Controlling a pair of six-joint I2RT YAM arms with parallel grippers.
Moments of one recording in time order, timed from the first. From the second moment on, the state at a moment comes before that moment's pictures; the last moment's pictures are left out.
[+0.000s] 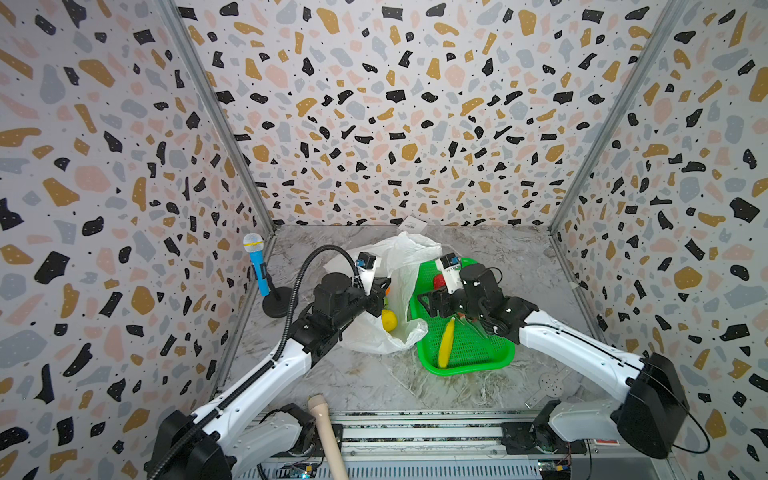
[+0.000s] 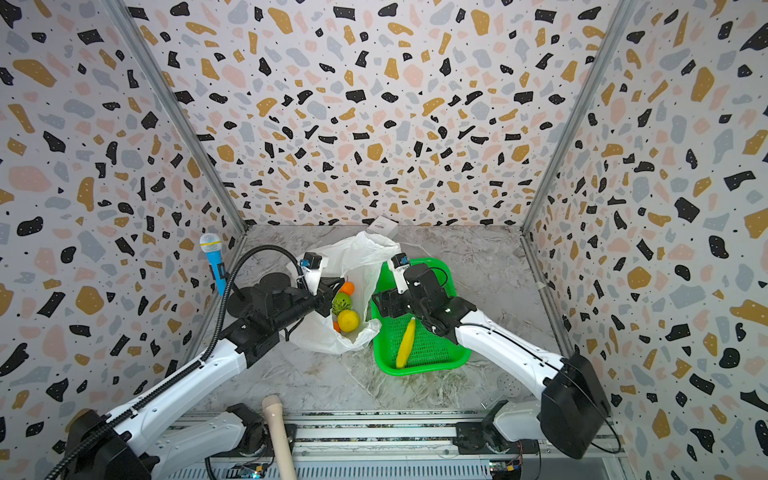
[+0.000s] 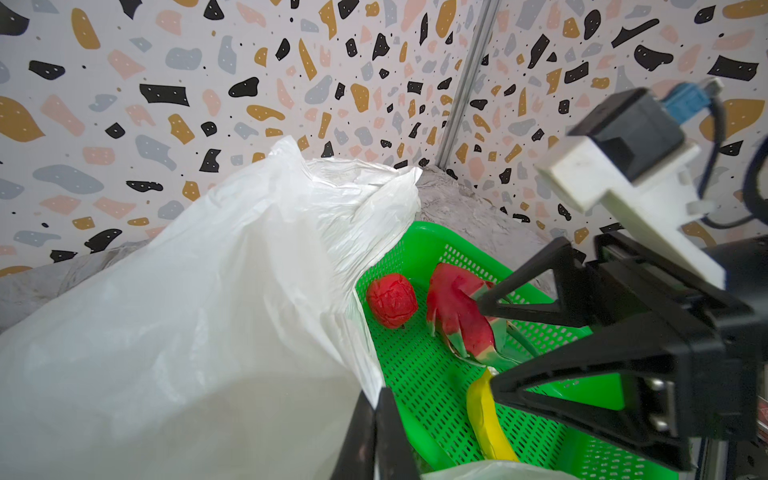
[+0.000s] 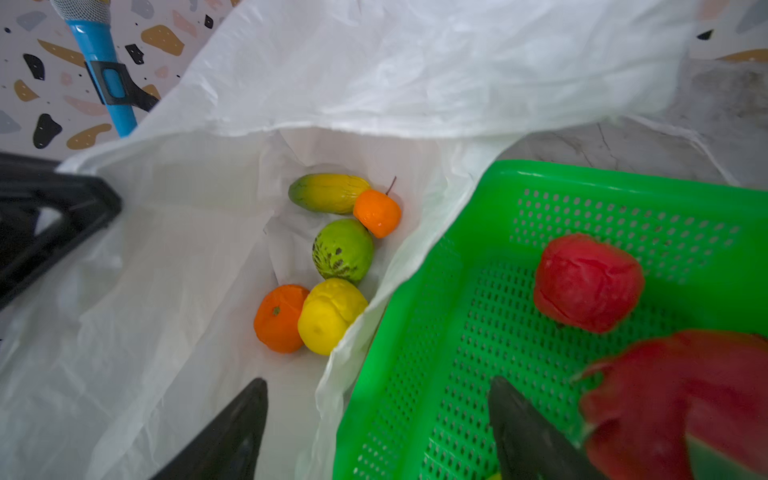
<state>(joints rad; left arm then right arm) -0.52 1.06 0.75 0.05 0.22 -0.12 0.74 1.27 0.94 -0.24 -0.07 0.32</state>
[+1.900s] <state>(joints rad) -0.52 1.10 0.75 0.04 0.22 -0.12 0.64 1.34 1.07 -0.15 -0.05 0.35</state>
